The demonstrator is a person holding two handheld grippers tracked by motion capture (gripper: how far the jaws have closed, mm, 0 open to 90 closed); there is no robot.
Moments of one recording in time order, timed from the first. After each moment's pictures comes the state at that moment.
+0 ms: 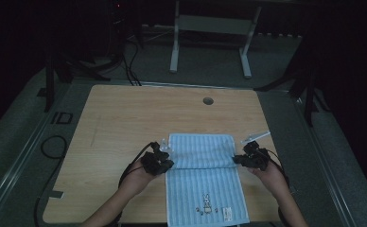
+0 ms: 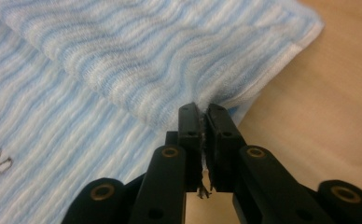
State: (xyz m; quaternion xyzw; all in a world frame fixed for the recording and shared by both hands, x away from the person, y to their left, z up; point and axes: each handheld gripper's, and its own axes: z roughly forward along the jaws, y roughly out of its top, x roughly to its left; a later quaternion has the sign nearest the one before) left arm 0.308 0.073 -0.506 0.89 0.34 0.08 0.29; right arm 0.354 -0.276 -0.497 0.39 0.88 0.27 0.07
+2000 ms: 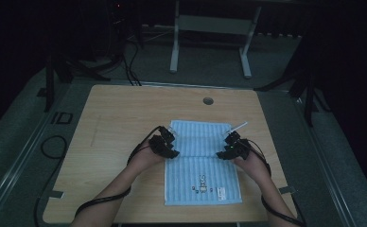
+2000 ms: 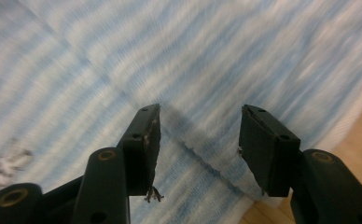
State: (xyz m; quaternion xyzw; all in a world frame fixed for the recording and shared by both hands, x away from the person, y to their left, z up) left arm 0.391 0.064 -0.516 0.90 0.34 0.06 0.27; right arm 0.398 -0.227 -0.511 0.39 0.89 0.23 0.07
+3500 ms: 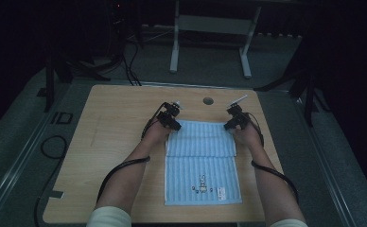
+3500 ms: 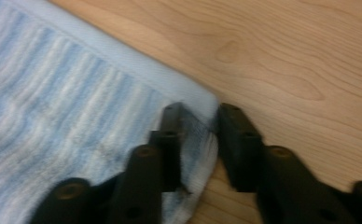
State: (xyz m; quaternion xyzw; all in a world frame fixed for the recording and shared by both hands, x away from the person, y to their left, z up) left arm 0.504 0.044 -0.533 0.87 0.42 0.10 0.24; right arm 0.527 -0.245 -0.523 0.49 0.85 0.18 0.10
